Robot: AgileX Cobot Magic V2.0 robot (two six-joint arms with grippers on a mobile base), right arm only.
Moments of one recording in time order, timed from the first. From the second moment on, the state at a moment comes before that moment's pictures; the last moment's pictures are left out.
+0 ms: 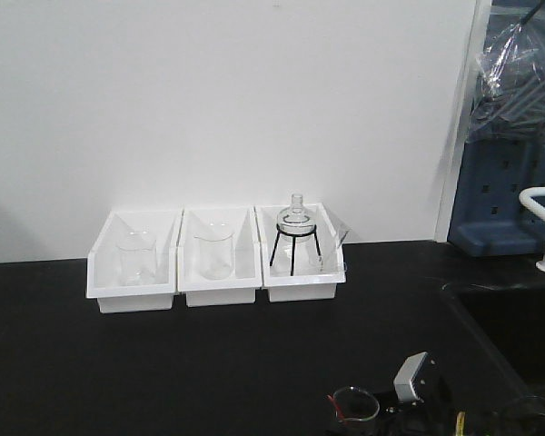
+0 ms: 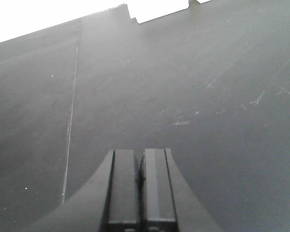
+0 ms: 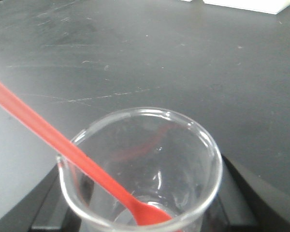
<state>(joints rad) 0.01 2.16 -0.96 -1.27 -1.06 0.67</state>
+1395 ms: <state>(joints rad) 0.01 1.55 -0.95 -1.78 -0.62 1.41</state>
